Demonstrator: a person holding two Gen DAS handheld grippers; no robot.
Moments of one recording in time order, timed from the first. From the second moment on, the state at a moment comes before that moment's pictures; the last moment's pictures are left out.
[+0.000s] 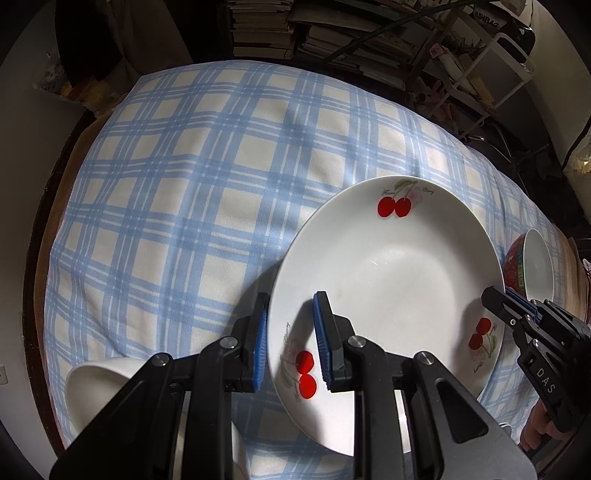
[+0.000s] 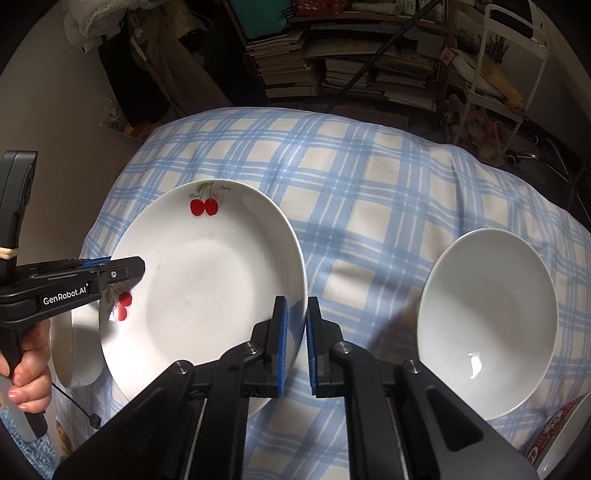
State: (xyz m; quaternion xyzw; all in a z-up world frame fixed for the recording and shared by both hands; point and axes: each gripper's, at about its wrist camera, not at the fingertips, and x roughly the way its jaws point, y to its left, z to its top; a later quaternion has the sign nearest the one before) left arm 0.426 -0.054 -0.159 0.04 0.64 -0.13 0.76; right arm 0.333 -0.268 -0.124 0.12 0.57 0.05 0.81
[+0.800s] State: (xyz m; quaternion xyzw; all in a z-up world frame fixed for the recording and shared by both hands) left arm 0.304 -0.083 -0.109 0.04 0.62 -0.18 0.77; right arm 0.222 -0.302 -0.069 0.13 0.54 0.03 0.83
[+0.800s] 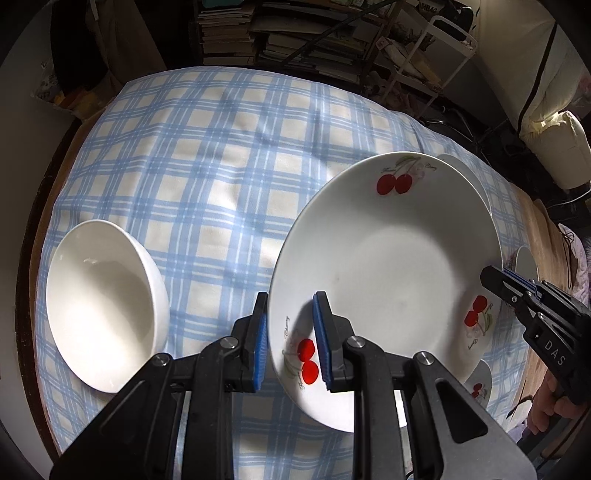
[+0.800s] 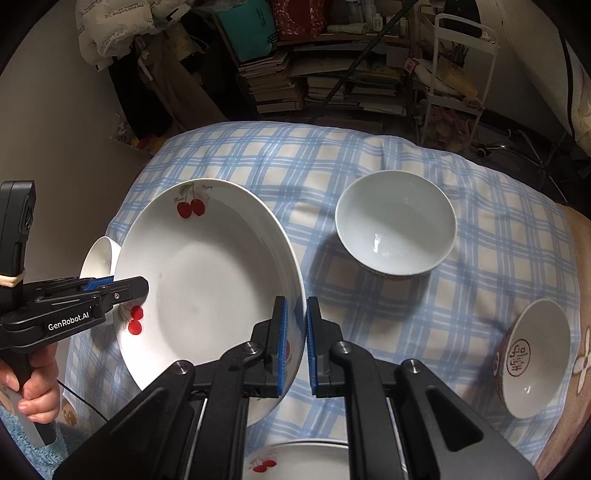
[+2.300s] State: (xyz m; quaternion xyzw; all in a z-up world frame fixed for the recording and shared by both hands) left arm 0.114 -0.136 -0.147 0.09 0.64 -0.22 0.73; right arm 0.028 -0.339 -0.105 0.14 0.59 -0.06 0.79
